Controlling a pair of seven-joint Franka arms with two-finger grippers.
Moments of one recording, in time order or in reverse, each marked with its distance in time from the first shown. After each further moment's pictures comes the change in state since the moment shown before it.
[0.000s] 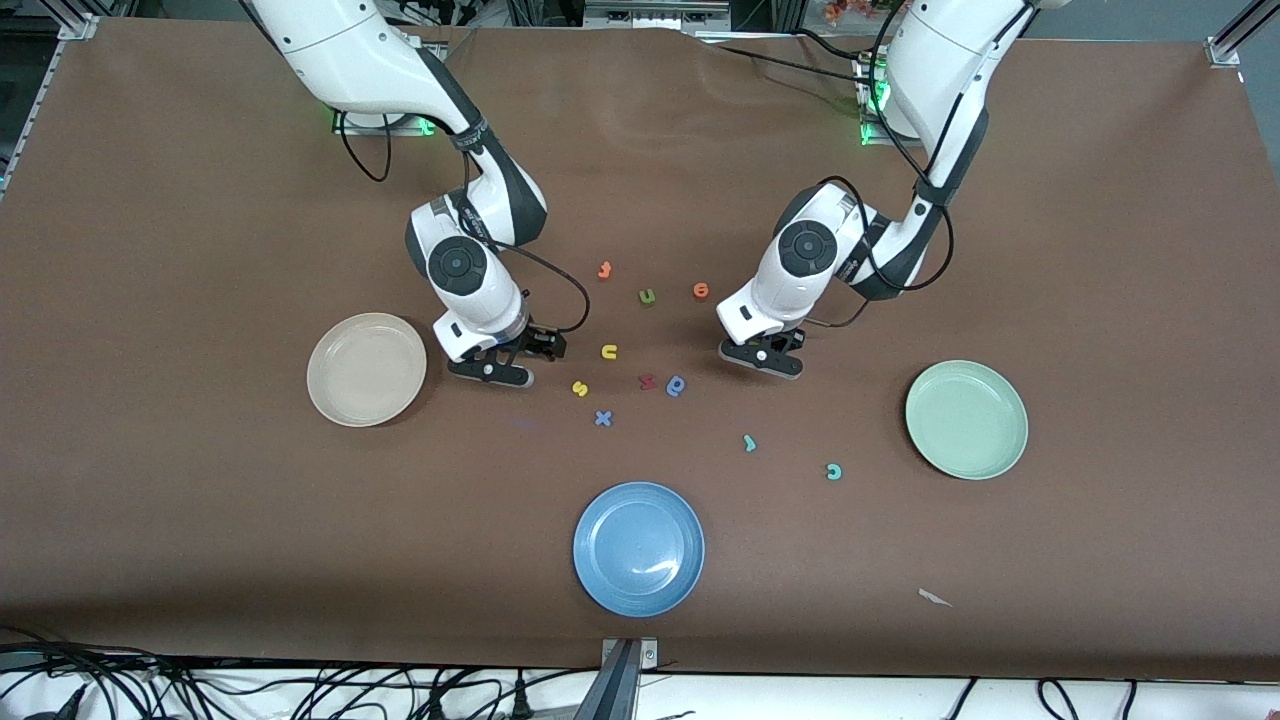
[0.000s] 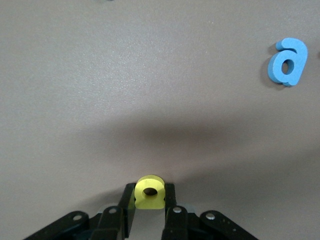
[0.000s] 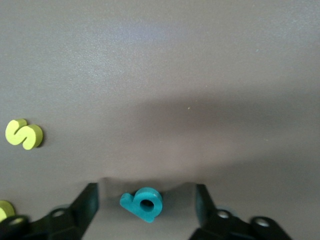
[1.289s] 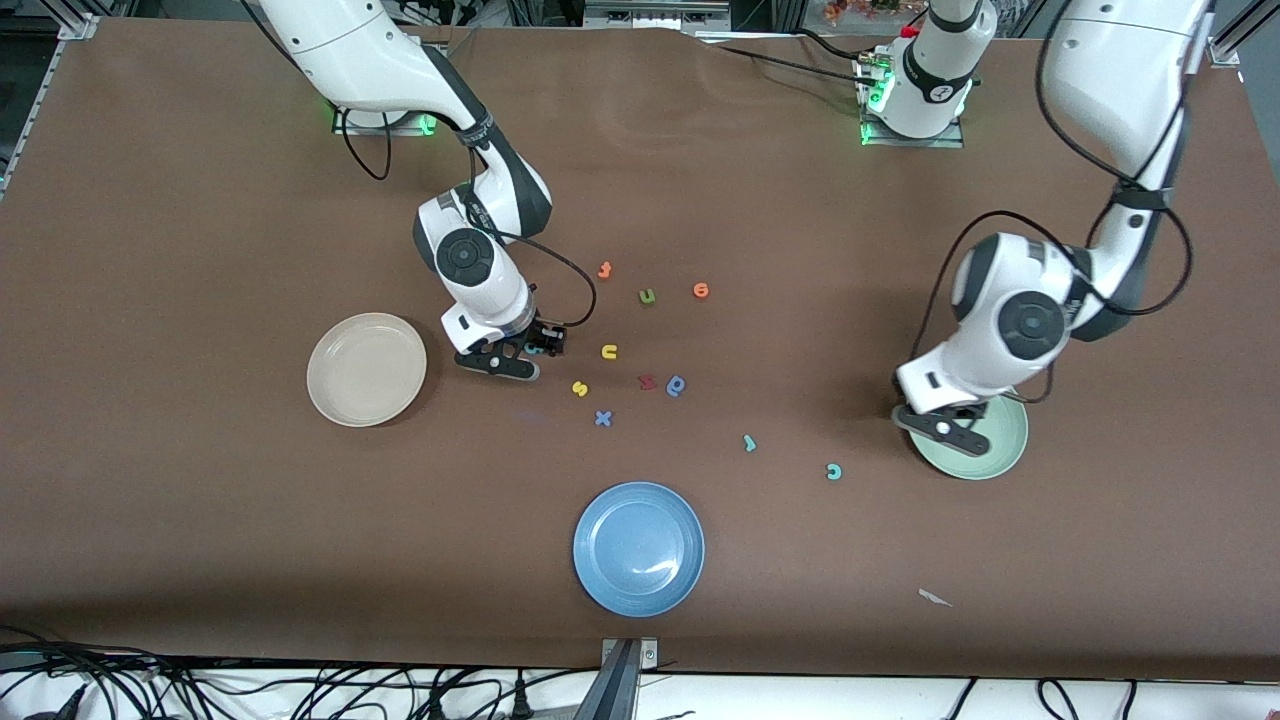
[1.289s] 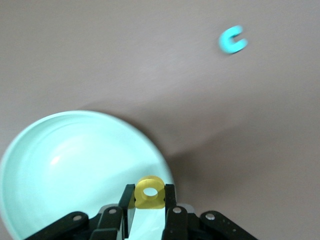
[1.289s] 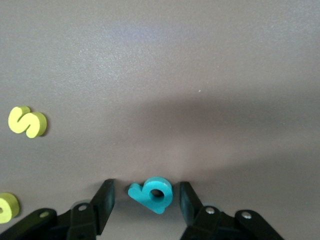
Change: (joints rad) left arm 0.407 -0.068 0.047 0.142 0.094 -0.252 0.562; right arm 0.007 -0.002 0.016 -0.026 0.000 0.039 0.036
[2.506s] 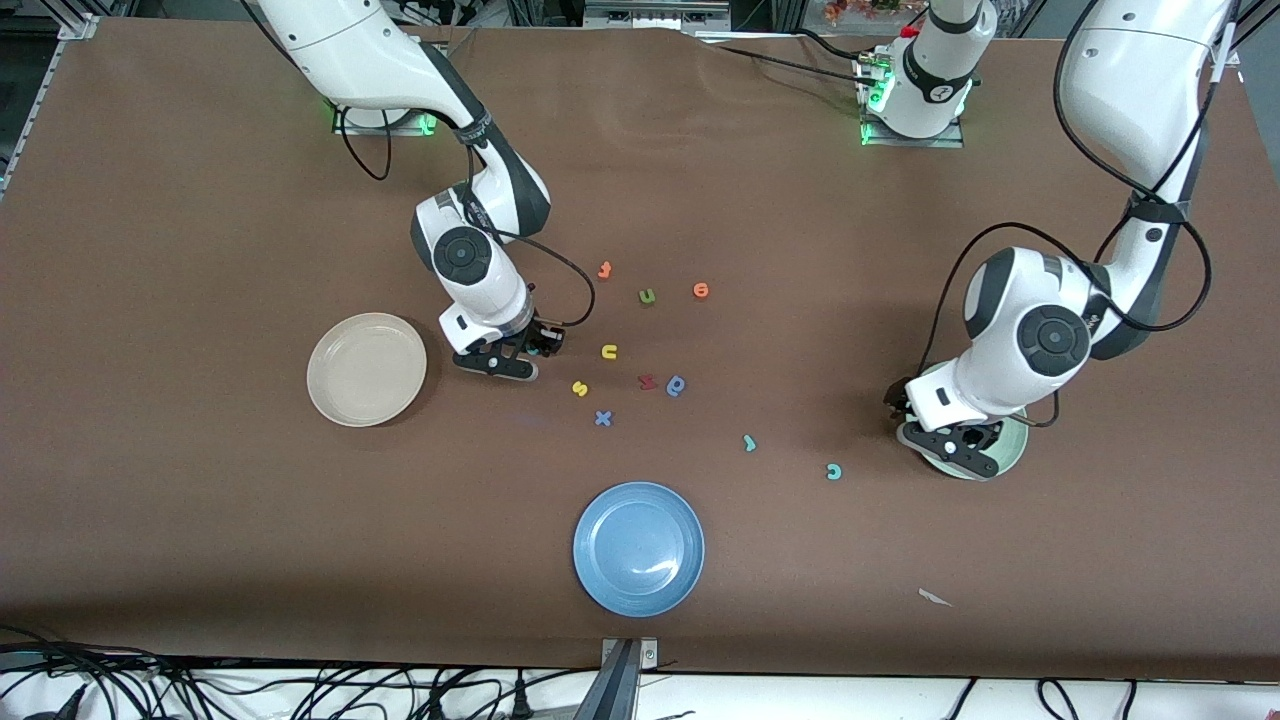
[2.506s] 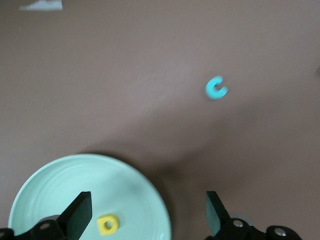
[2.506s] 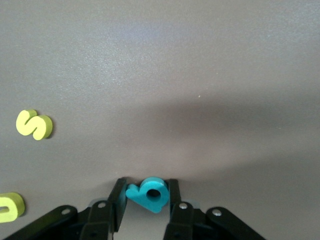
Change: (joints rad) left arm 0.019 0.061 -0.102 0.141 0.014 -0.021 -0.059; right arm 0.000 -0.009 -0.004 0.000 0.000 -0.001 -0.011
